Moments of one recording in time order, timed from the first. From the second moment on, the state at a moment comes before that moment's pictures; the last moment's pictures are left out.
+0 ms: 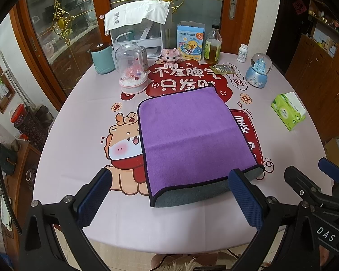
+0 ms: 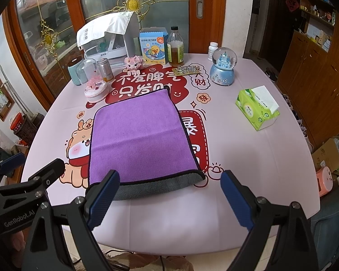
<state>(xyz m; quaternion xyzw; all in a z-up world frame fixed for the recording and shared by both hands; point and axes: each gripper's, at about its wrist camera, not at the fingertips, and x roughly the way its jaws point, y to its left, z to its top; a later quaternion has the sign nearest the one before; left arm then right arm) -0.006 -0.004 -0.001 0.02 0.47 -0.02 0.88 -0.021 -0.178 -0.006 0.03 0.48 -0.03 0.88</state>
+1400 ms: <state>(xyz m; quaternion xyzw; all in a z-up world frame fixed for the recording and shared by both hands) -0.009 0.006 0.001 0.02 0.47 -0.01 0.88 -0.019 -0.177 0.001 0.03 0.47 -0.03 0.88</state>
